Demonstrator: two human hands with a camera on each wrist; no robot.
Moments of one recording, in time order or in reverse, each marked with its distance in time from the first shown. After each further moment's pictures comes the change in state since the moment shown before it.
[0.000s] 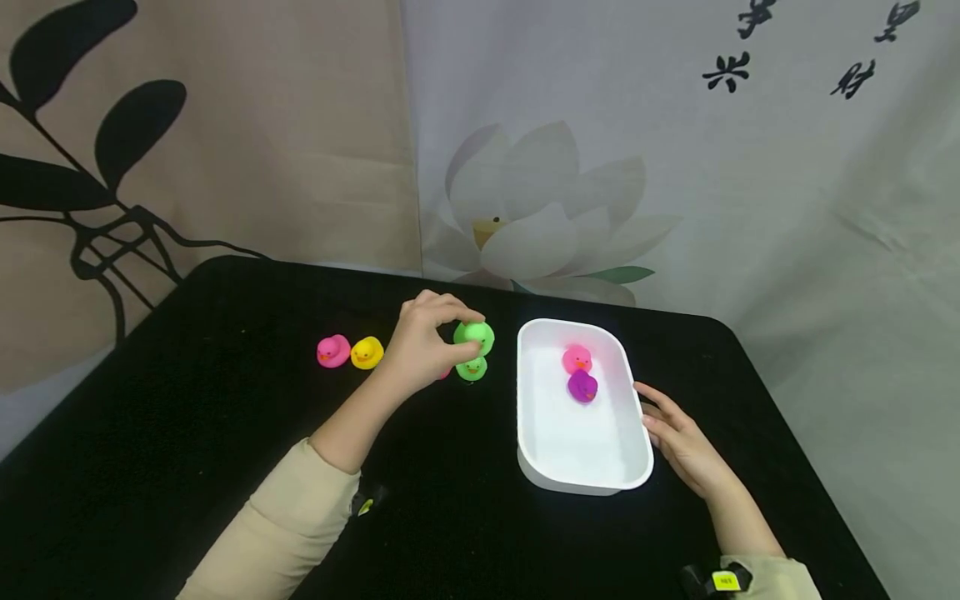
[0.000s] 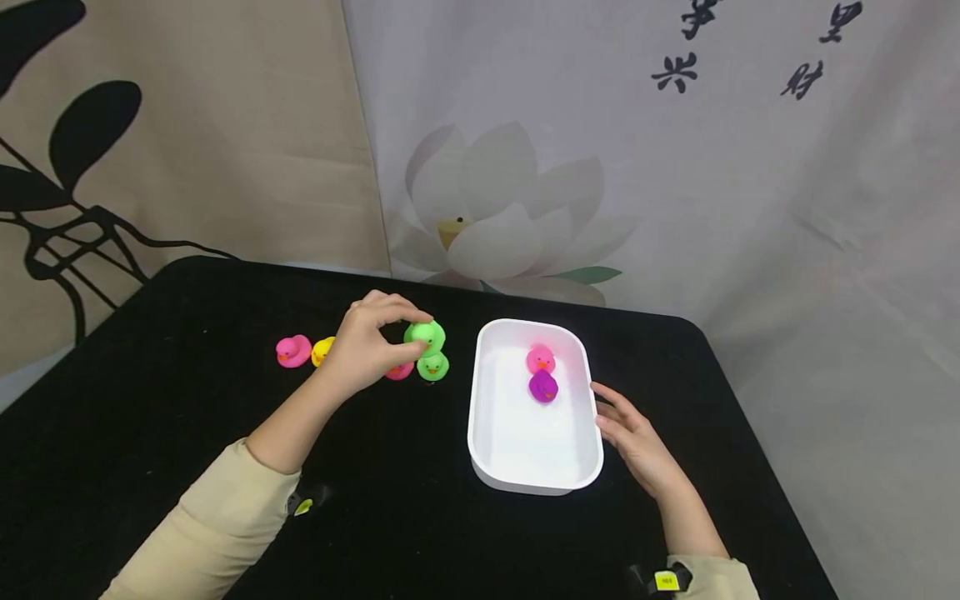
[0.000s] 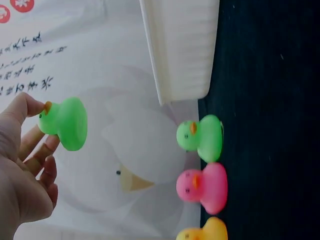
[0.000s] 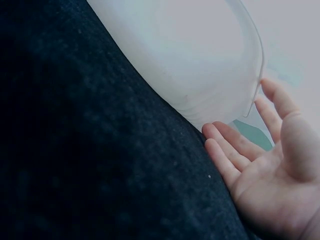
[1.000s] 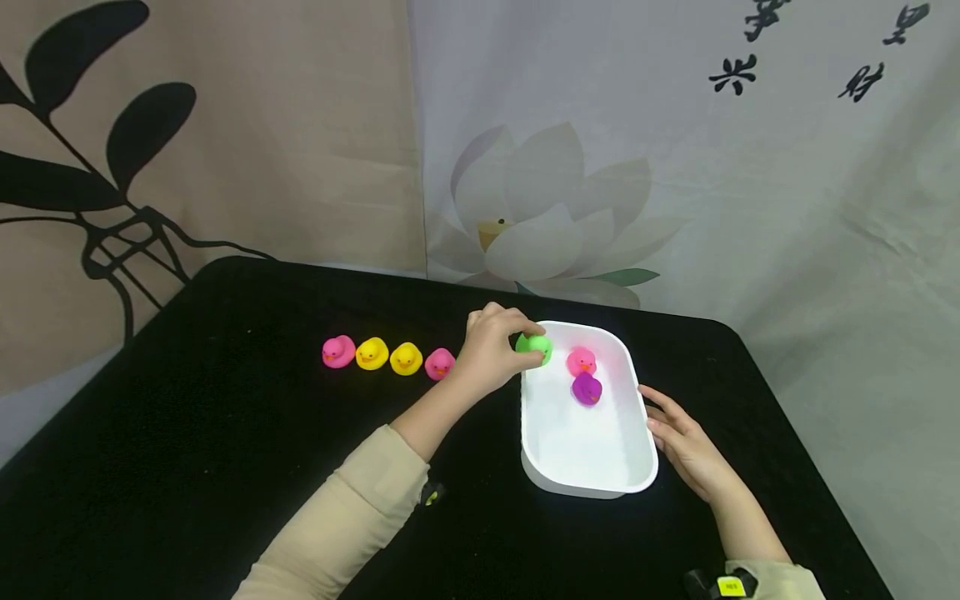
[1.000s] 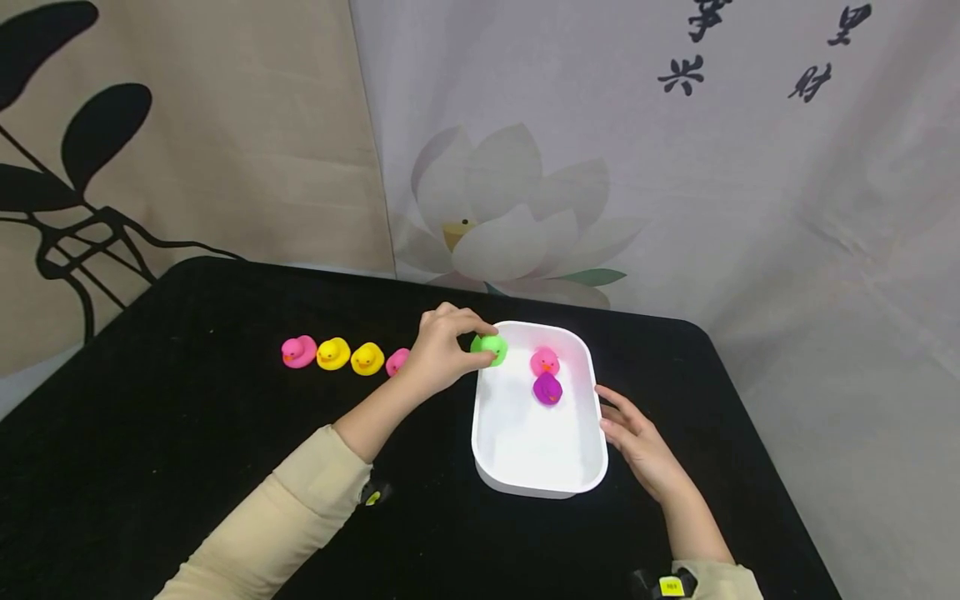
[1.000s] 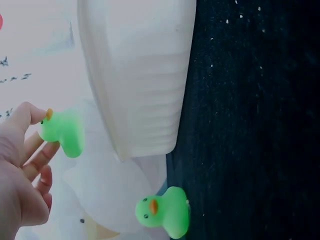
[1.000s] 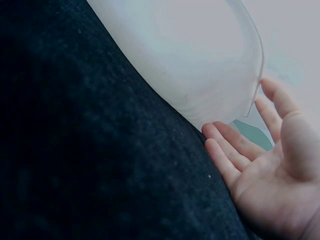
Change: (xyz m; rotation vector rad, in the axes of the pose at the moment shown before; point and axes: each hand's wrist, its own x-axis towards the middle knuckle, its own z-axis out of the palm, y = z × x) left_hand 0.024 0.004 0.076 0.134 -0.093 -0.072; right_hand 0.000 0.000 0.002 0.015 0.013 -0.005
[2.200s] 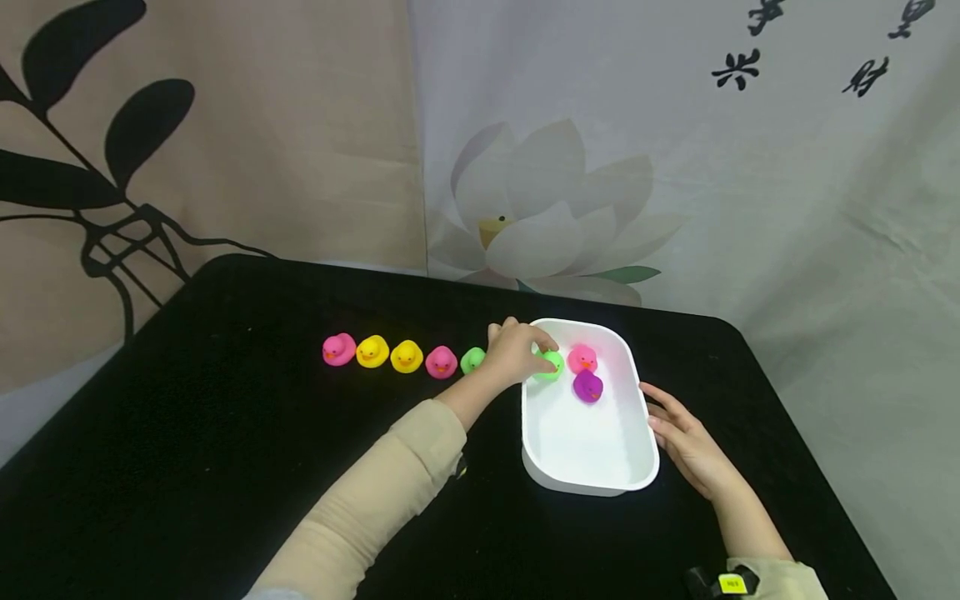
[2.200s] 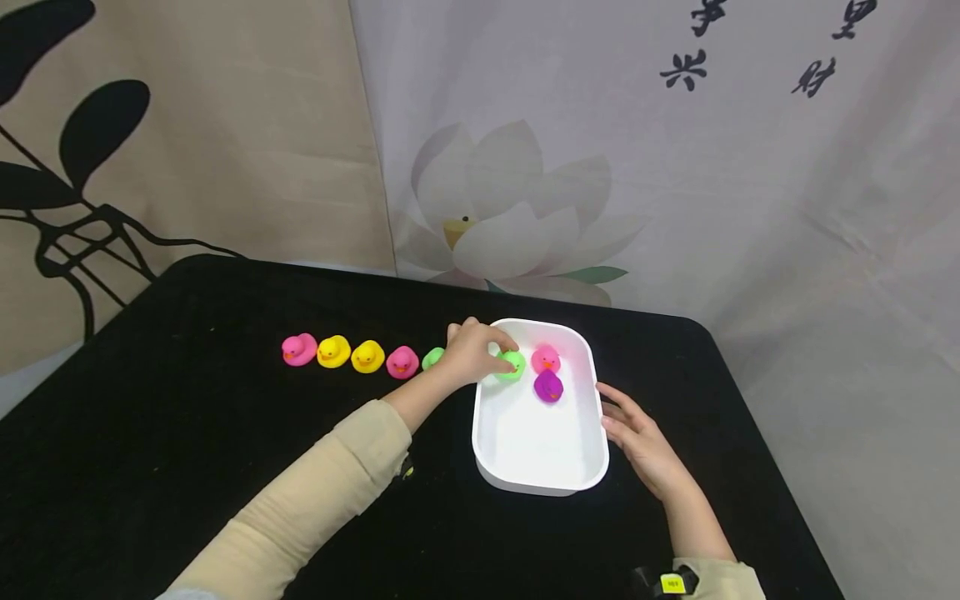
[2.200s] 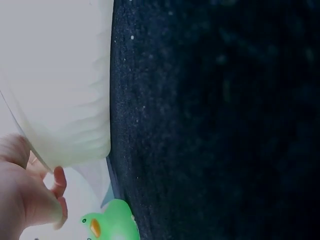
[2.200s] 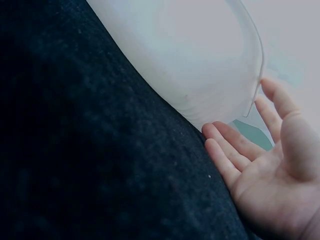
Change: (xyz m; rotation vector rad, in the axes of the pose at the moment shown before) left_hand 0.024 -0.020 0.051 0.168 -0.247 -0.230; right_hand 0.001 0.004 -0.002 -0.015 -0.015 -0.006
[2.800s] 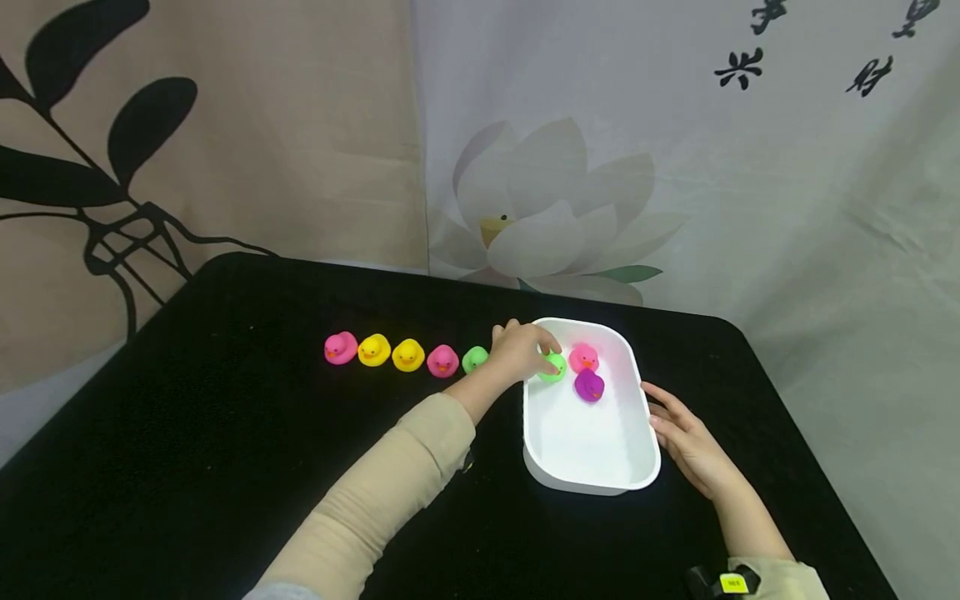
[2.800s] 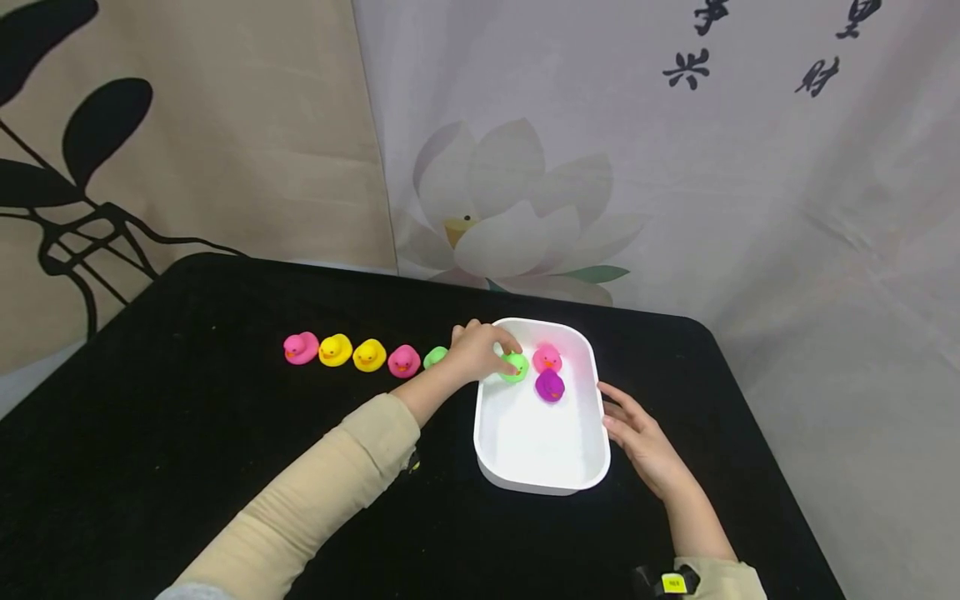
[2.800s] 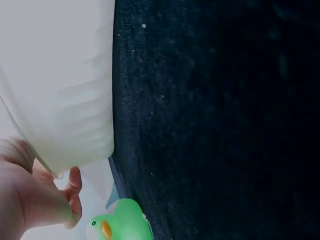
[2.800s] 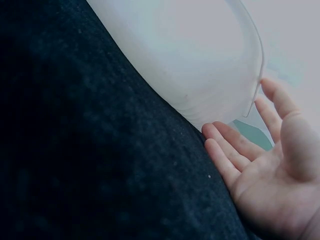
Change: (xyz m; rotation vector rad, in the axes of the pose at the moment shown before) left_hand 0.007 0.005 0.004 0.055 -0.093 -0.079; right_hand 0.000 -0.003 0.000 -0.003 -0.003 0.006
